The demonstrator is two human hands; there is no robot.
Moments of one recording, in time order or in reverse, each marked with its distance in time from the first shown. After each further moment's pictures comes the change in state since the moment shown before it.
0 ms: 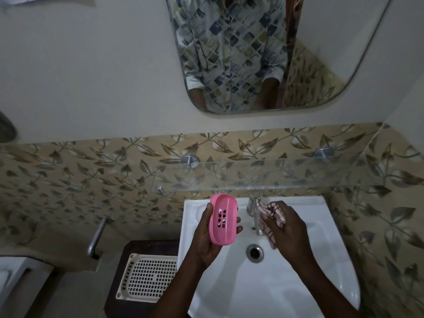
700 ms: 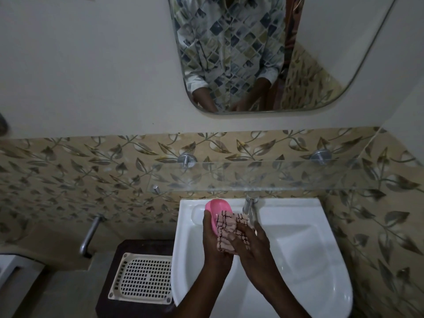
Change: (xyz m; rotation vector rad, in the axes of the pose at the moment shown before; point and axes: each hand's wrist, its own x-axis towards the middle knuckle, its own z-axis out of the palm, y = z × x) left_hand 0.007 -0.043 0.024 -0.147 0.212 0.093; right_hand -0.049 -0.023 0.046 0.251 -0.365 0.232
